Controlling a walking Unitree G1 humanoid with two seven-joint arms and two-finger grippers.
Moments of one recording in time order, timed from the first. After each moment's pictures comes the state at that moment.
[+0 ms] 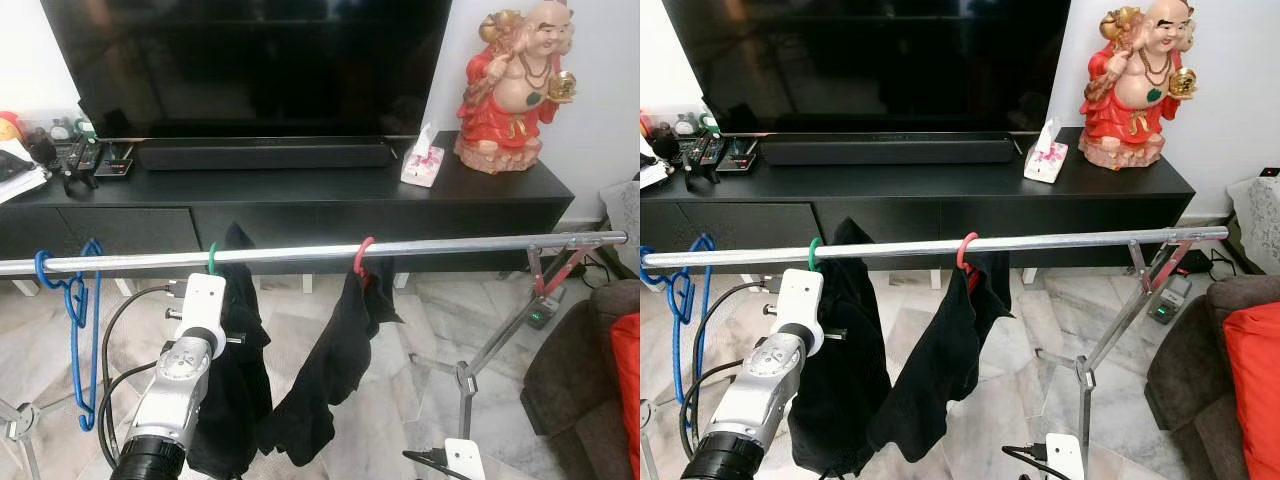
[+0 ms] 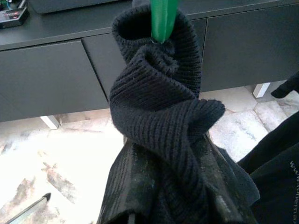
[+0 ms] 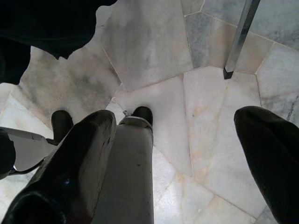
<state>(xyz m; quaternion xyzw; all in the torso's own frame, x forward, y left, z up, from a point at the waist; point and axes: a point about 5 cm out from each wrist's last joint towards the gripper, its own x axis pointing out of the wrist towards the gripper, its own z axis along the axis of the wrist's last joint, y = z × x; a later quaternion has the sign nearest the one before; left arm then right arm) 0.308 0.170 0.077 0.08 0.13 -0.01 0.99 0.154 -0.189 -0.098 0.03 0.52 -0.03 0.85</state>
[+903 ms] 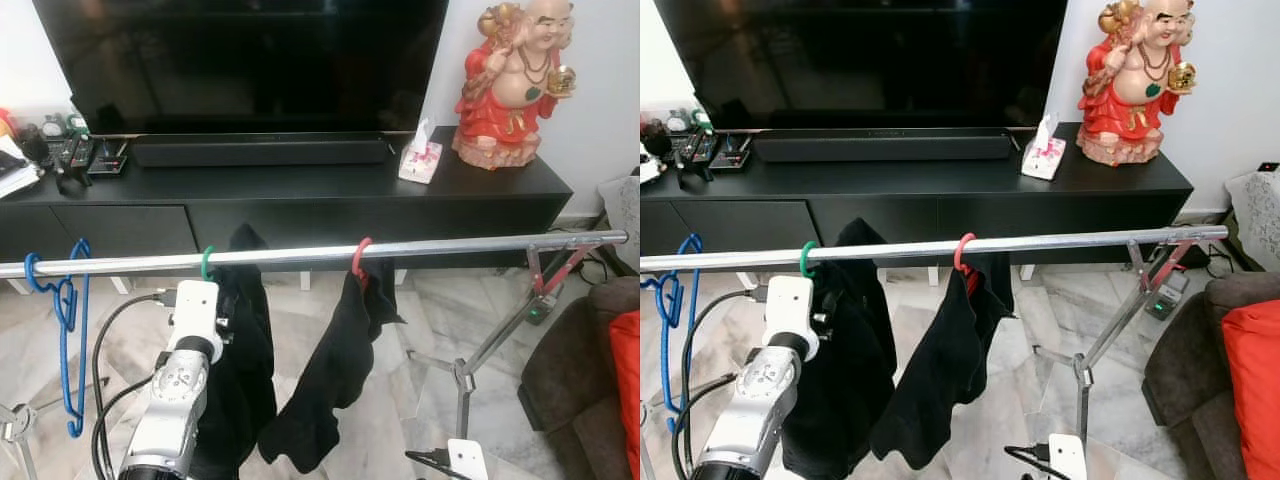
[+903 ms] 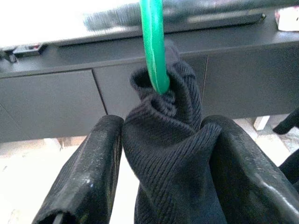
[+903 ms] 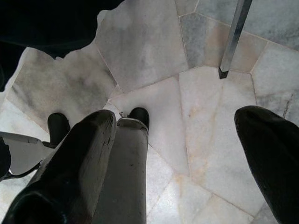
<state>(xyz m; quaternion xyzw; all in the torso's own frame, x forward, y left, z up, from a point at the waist) 0.287 0.172 0.092 0.06 0.04 0.01 1.00 0.153 -0.192 -0.097 0.03 0.51 -0.04 0.86</state>
